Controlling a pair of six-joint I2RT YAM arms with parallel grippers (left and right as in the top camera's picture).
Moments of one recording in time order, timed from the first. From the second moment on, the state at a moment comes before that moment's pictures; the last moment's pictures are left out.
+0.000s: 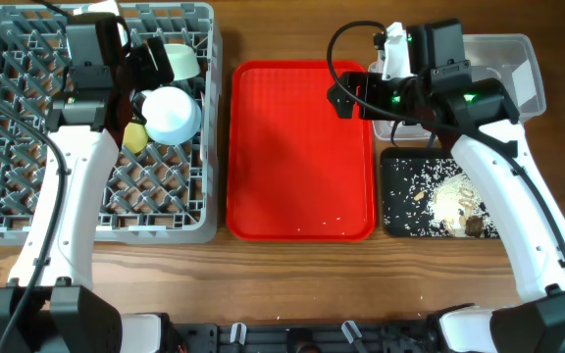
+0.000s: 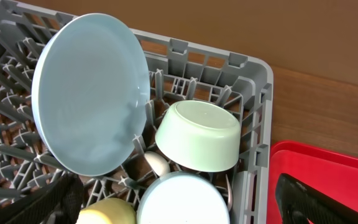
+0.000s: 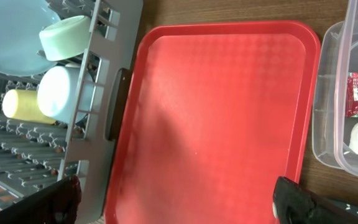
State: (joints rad) left arm 0.00 1.55 1.37 -0.51 -0.13 -0.20; right arm 0.26 1.55 1.46 -0.82 -0.32 0.29
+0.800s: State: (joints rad) left arm 0.00 1.55 1.37 -0.51 -0.12 -0.20; right arm 0.08 0.42 0.73 -0.12 -0.27 -0.27
